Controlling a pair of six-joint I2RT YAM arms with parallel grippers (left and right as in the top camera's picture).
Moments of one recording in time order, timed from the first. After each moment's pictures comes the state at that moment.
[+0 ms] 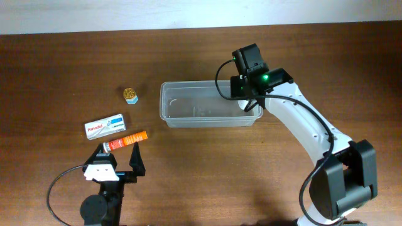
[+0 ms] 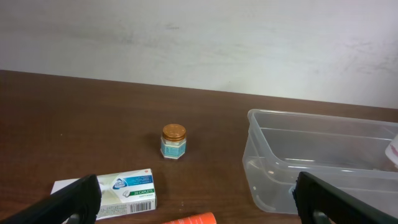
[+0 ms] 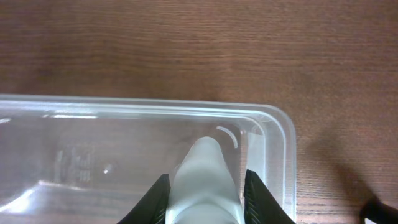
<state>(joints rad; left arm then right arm) 0.04 0.01 0.01 -0.07 0.08 -0.13 0.36 1.82 1.47 -0.73 0.16 0.33</state>
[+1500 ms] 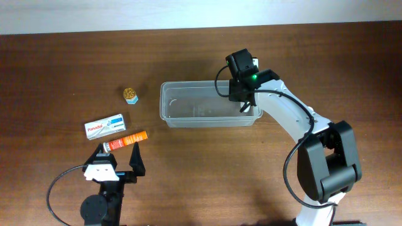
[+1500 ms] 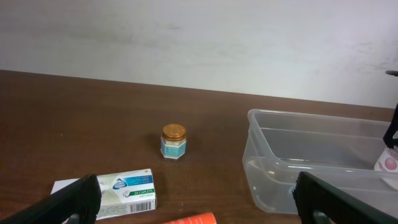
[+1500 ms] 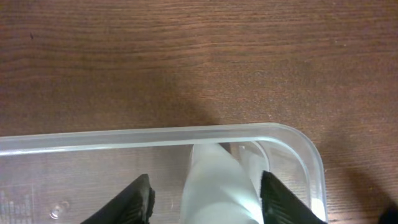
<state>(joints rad) 0.04 0.01 0.01 -0.07 0.08 -0.13 0.36 1.95 1.47 -0.68 0.25 0.39</state>
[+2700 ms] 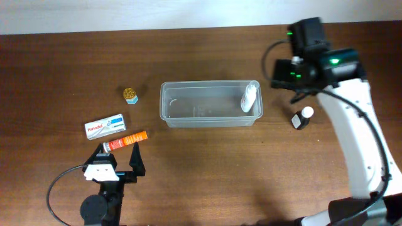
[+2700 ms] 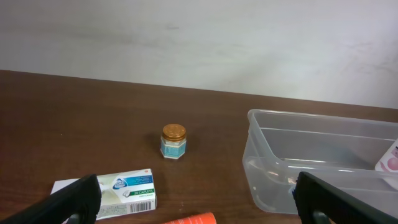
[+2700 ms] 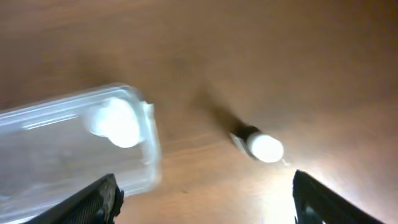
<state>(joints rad) 0.04 0.01 0.01 -0.07 0.08 -0.13 0.14 1.65 1.78 -1.29 0.21 0.38</state>
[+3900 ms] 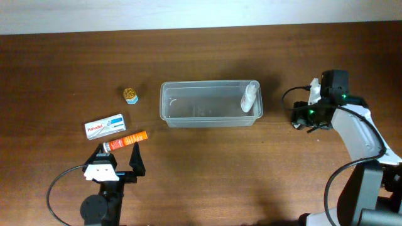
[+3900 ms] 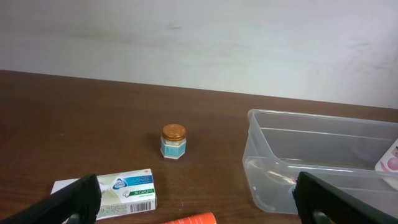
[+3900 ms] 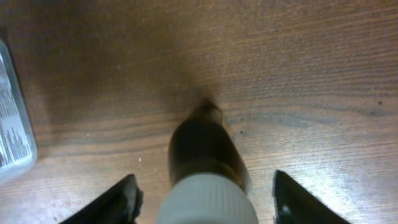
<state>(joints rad) 0.04 0.01 0.01 -0.07 0.08 -0.13 -0.20 1.65 1.07 -0.68 -0.09 0.01</state>
